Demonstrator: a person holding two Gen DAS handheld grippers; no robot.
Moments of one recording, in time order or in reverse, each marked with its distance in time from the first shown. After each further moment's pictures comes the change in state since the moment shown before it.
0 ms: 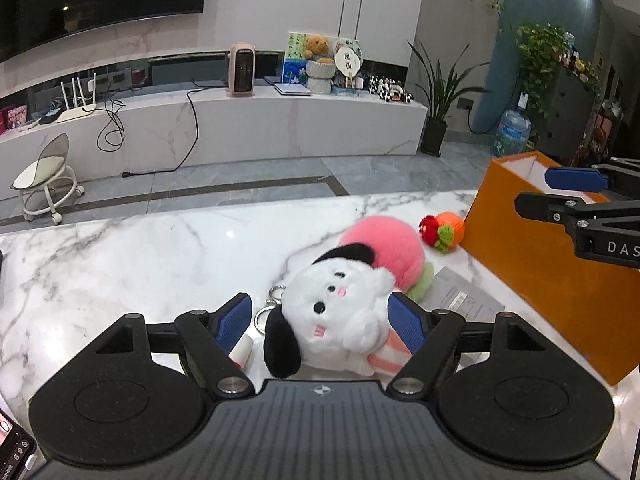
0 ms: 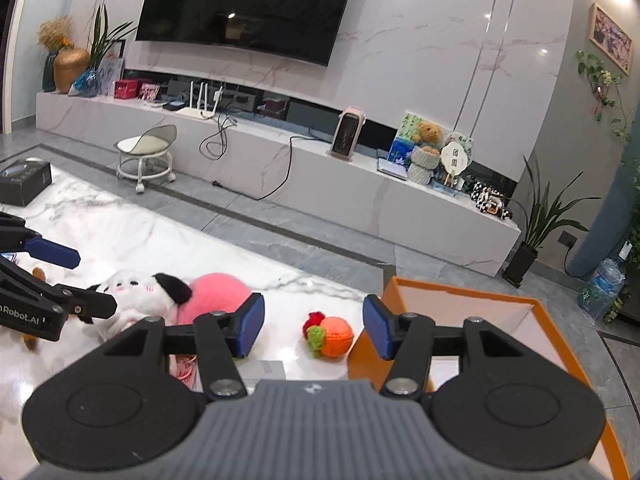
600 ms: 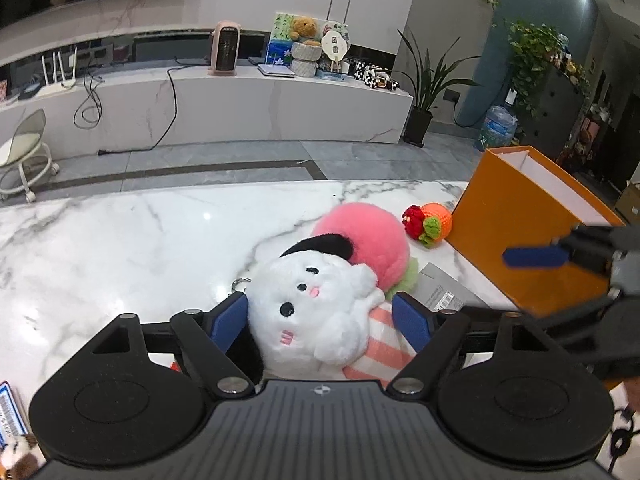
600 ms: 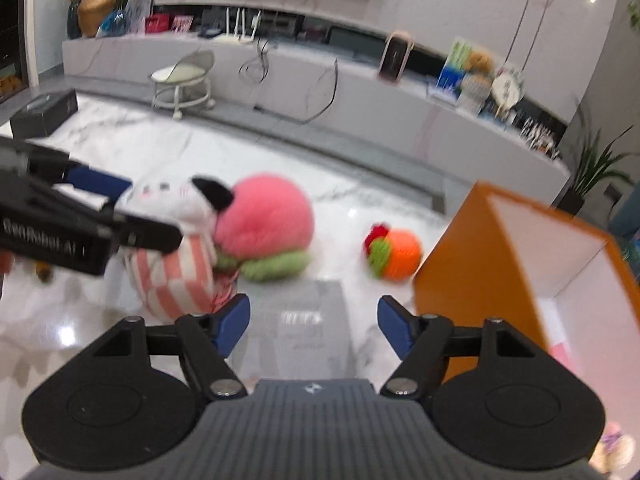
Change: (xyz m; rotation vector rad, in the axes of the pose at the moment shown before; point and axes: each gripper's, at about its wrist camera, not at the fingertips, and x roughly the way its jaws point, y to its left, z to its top) left arm 0.029 -0.002 0.002 -0.052 0.044 -0.076; right arm 0.043 0.018 -0.036 -0.009 0.244 0.141
